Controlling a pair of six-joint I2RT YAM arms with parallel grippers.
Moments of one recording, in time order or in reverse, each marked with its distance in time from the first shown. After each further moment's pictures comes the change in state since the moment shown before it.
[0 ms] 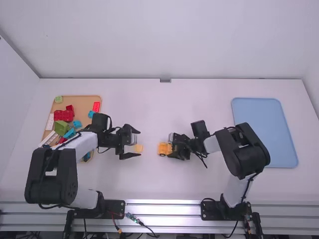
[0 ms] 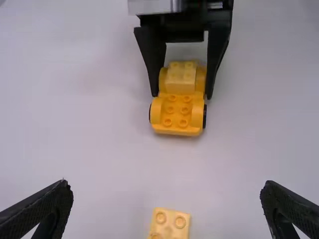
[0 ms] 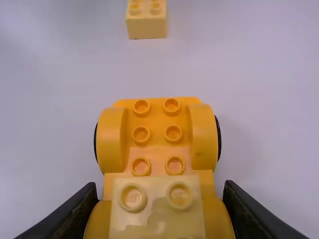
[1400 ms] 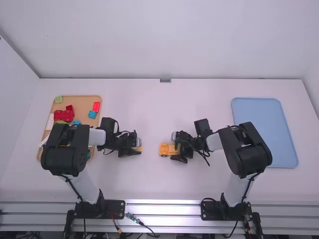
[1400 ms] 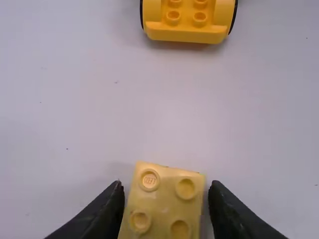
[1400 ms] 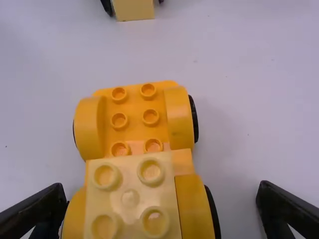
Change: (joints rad) left arm -0.025 0.291 0.007 0.185 -0.159 -0.014; right arm -0.045 0.000 0.026 -0.078 0.002 -0.047
